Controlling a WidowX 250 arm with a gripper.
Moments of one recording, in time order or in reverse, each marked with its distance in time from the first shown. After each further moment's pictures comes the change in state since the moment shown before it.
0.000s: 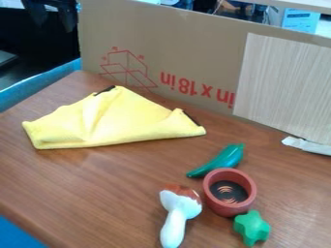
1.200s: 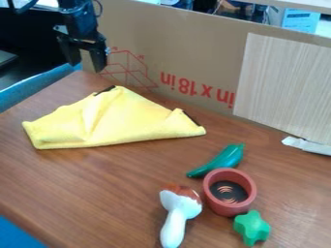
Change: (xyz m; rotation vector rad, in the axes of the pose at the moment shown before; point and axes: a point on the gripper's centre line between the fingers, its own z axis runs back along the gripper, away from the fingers) arm -0.009 -0.036 -0.085 -0.133 0.188 -0.093
